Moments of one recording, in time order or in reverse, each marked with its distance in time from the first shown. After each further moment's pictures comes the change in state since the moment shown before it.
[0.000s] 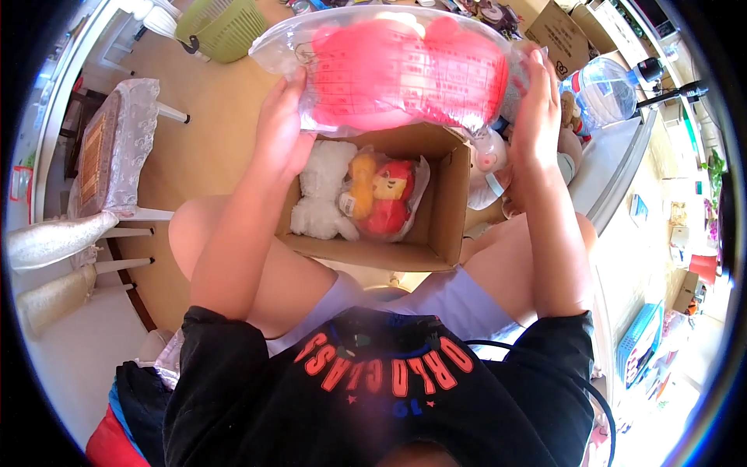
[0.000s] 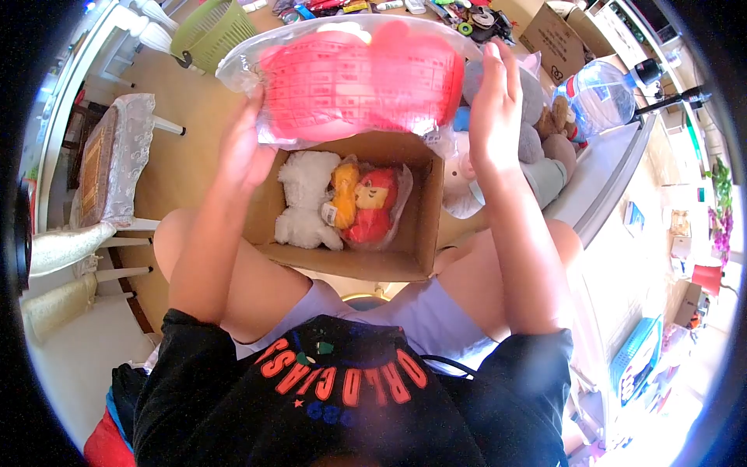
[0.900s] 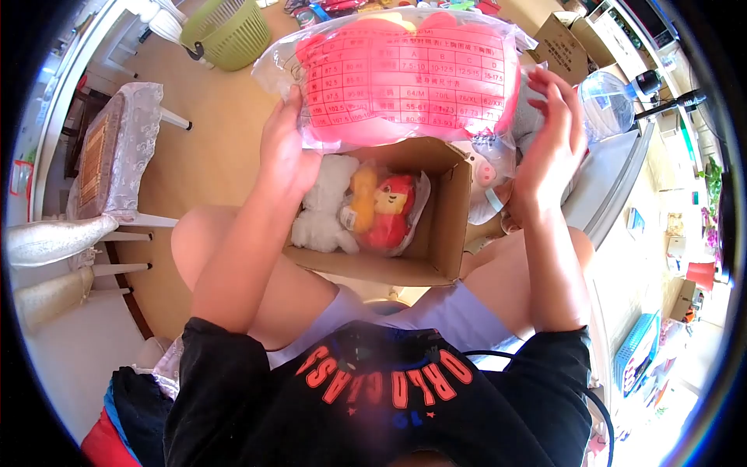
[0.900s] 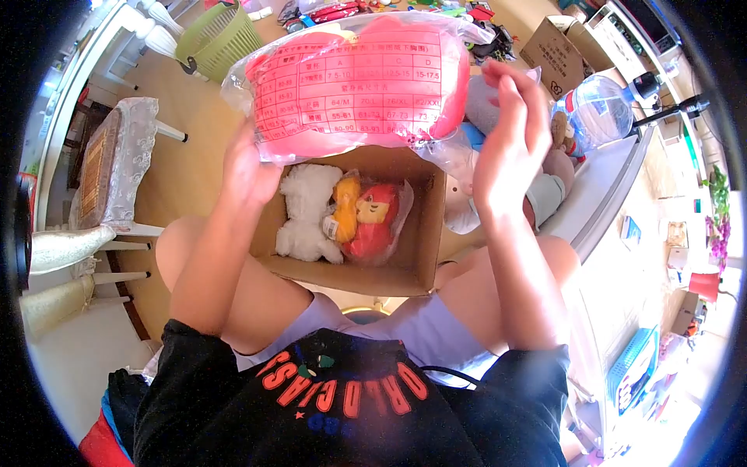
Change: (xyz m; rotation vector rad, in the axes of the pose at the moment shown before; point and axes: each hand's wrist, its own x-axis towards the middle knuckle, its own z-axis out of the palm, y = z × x) left_hand -0.004 -0.001 0.000 -0.153 0.096 0.010; right_hand -0.008 -0.008 -0.005 0.040 -0.006 -0.286
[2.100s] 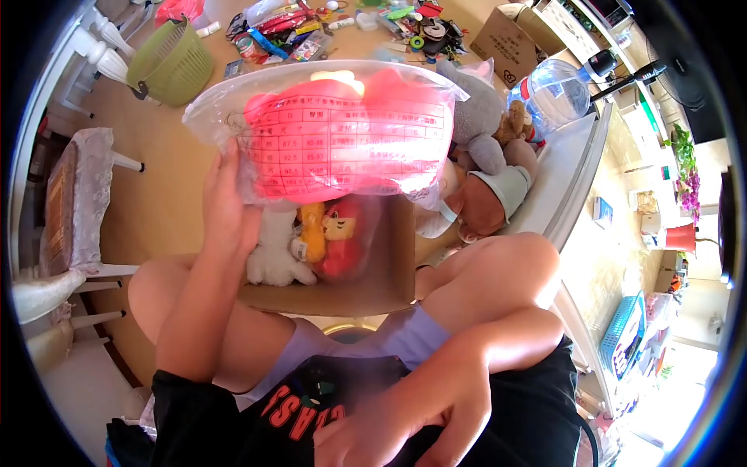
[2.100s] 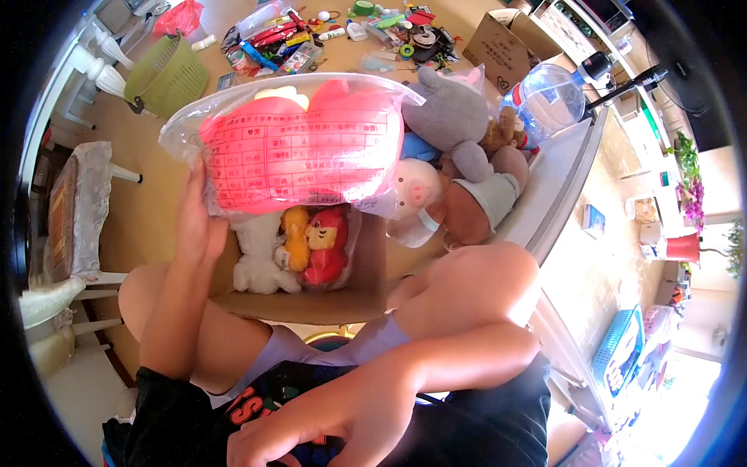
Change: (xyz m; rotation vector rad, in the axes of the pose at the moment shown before) left_hand -0.009 -0.021 0.007 0.164 -0.048 -0.007; right_hand -0.096 -0.101 0.001 1.633 -1.514 0.388
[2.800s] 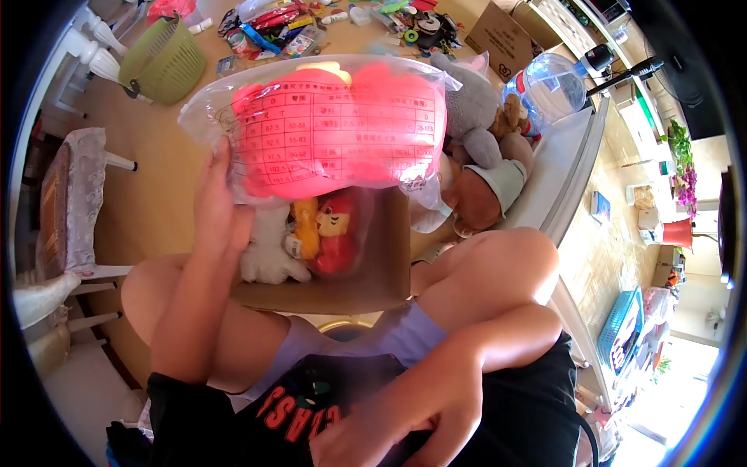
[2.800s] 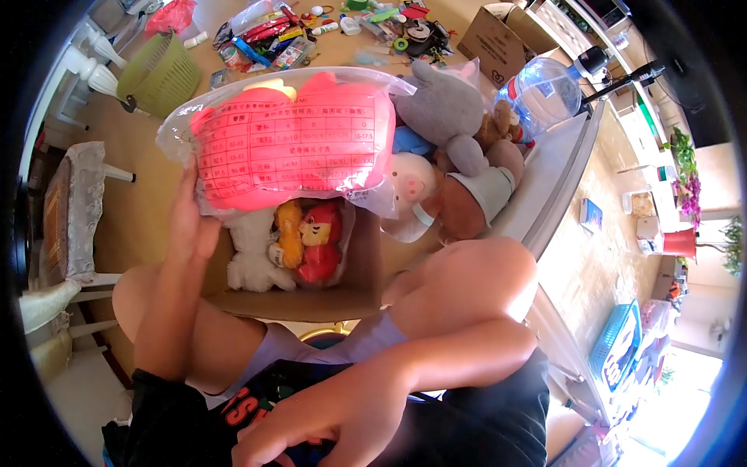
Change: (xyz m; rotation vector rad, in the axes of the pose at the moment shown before) left_hand 0.002 -0.003 -0.005 -0.022 0.097 -0.121; right_hand -0.010 0.022 -0.001 0.027 -0.036 0.003
